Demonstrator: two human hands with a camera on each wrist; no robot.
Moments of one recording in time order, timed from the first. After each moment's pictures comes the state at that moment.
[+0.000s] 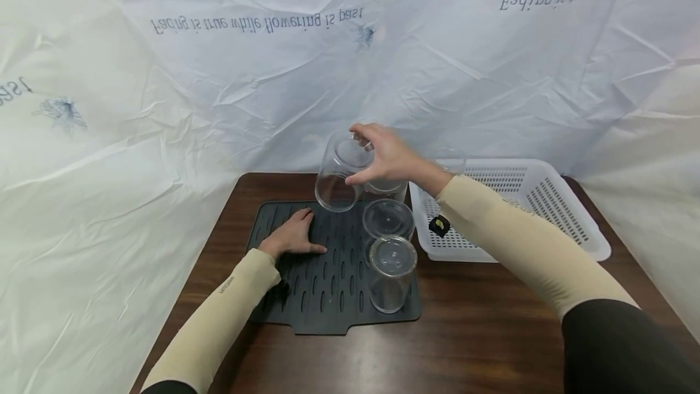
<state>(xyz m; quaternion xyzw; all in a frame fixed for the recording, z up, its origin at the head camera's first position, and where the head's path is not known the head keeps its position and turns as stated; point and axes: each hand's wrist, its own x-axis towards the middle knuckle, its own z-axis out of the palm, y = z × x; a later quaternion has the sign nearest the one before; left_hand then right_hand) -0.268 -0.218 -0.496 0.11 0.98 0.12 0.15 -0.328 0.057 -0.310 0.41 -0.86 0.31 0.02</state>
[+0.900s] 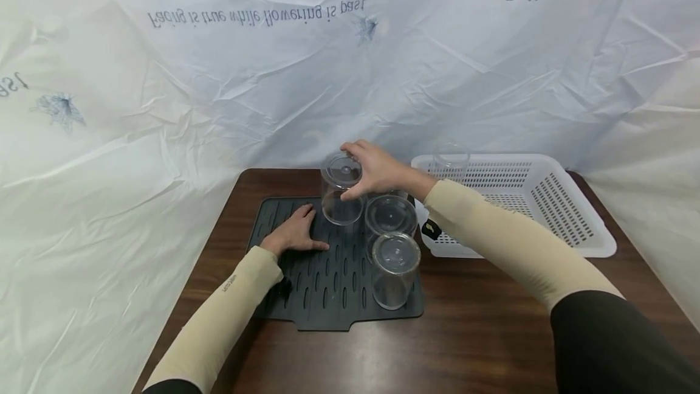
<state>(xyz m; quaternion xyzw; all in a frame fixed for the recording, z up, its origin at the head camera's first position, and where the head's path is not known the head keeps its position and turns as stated) -0.273 -0.217 -0.500 0.10 0.97 0.11 0.17 -0.329 0.037 -0.342 0.39 -0.88 0.24 -0.08</state>
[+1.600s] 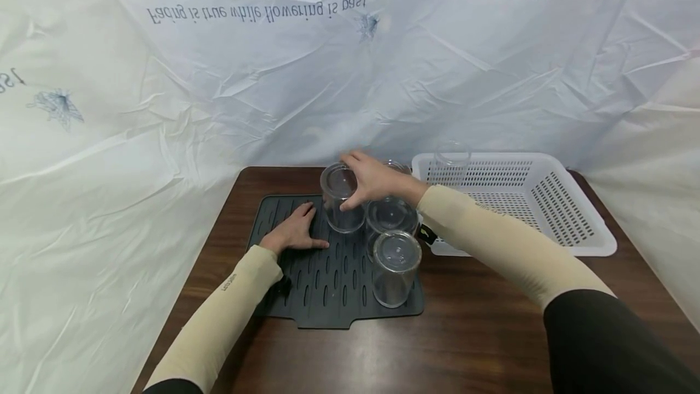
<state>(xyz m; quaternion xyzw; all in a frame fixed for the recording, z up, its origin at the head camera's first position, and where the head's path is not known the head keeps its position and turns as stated) -0.273 -0.218 -0.500 0.11 0.97 0.11 0.17 -0.327 0.027 -0.362 0.41 -0.89 0.18 -0.10</state>
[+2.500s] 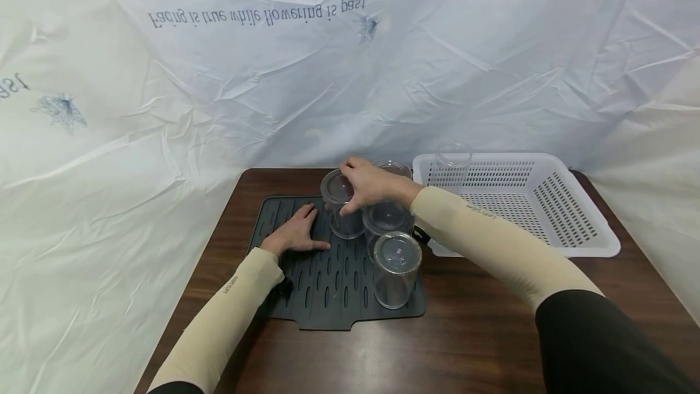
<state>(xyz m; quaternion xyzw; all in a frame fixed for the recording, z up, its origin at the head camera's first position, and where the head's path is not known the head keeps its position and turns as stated) -0.275 -0.219 -0.504 0.11 0.97 0.11 0.17 -0.327 0.017 -0.367 0.41 -0.90 0.09 -0.12</state>
